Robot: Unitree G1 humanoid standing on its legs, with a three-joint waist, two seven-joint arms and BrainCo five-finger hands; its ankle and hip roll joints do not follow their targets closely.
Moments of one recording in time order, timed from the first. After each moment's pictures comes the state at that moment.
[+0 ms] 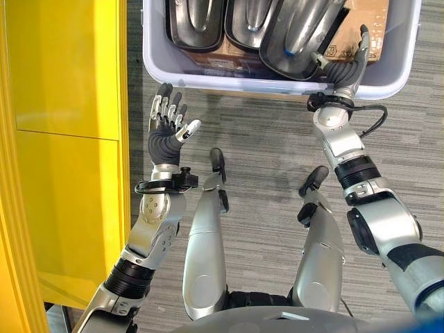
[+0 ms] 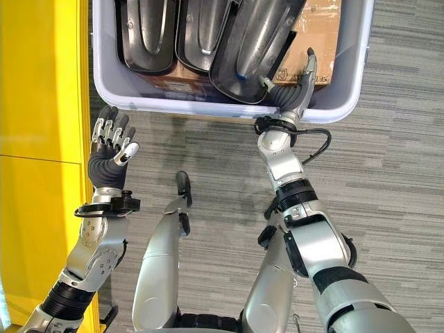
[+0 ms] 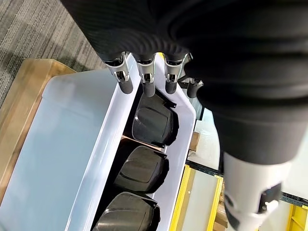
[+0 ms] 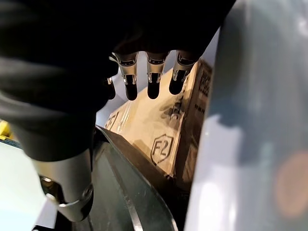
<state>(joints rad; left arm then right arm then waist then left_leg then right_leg) -0.16 0.41 -0.26 -0.25 -0.60 -0.29 0.38 -1.02 -0.28 0.18 0.73 0.07 -0.03 -0.76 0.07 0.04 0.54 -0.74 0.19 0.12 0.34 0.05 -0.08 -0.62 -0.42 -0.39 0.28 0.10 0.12</state>
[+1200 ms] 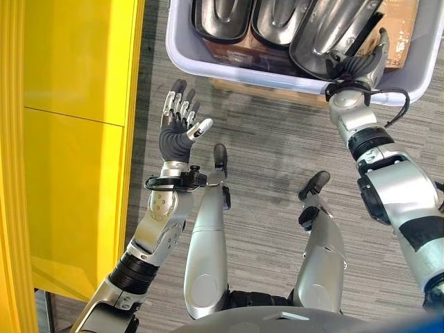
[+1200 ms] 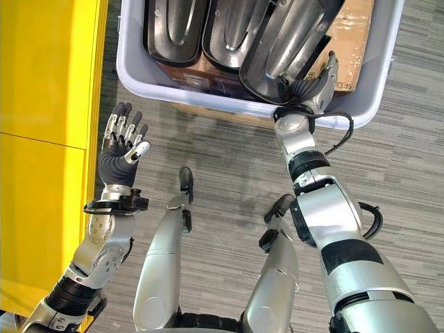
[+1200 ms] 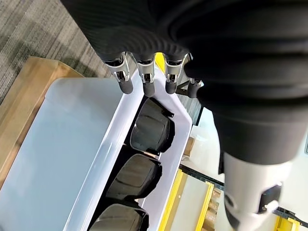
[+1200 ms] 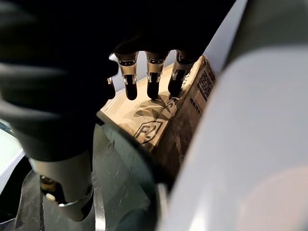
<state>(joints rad) -0.19 0.42 -0.32 -0.25 -0.62 -0.30 0.38 -1.26 -0.37 0.29 1.23 0.19 -0.05 -0.76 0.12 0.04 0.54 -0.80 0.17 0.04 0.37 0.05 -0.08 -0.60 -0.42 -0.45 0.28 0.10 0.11</state>
